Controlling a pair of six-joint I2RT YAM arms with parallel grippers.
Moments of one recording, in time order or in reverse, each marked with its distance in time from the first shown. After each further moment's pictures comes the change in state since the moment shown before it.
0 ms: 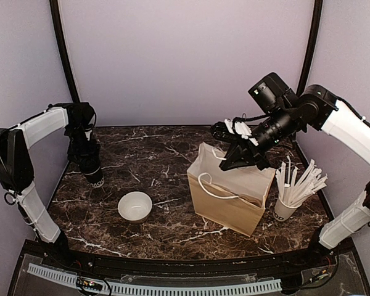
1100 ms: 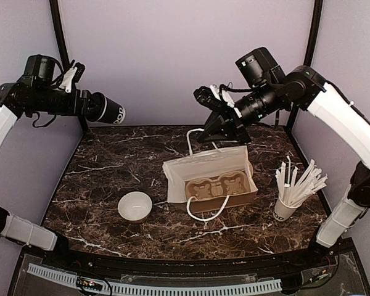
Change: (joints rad) left arm -0.137 -0.421 0.242 0.107 0.282 0.189; right arm 0.008 0.187 0.311 0.082 -0.125 0.010
